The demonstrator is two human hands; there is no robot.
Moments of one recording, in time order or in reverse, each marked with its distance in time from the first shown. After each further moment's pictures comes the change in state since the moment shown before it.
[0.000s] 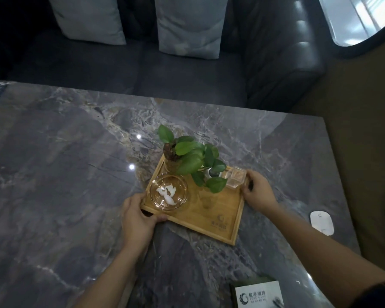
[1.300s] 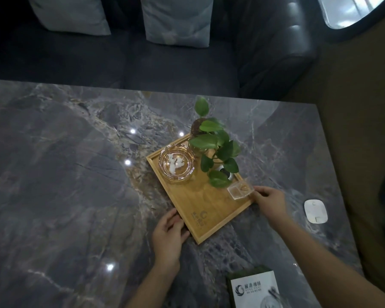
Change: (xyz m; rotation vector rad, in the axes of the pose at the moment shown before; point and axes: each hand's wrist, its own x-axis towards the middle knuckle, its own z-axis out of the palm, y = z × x) left_hand -0.074 0.059 0.056 -0.734 -0.131 -0.697; right_hand -0.052 0.020 -0.012 0.430 0.140 0.526
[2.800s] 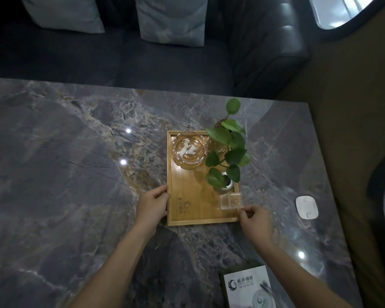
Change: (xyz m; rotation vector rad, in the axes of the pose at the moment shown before) left_hand 0.035 0.062 0.004 0.426 -0.132 0.149; right_hand -0.062 0.018 0.016 -0.208 0.058 -0.052
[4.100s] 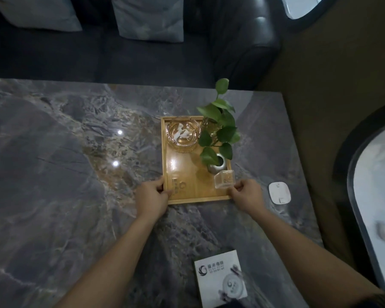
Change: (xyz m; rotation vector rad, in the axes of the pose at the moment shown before) left_hand -0.009 -0.020 0.070 0.491 0.083 0.378; right_hand 0.051 0.011 -0.059 -0.166 -0.079 -0.107
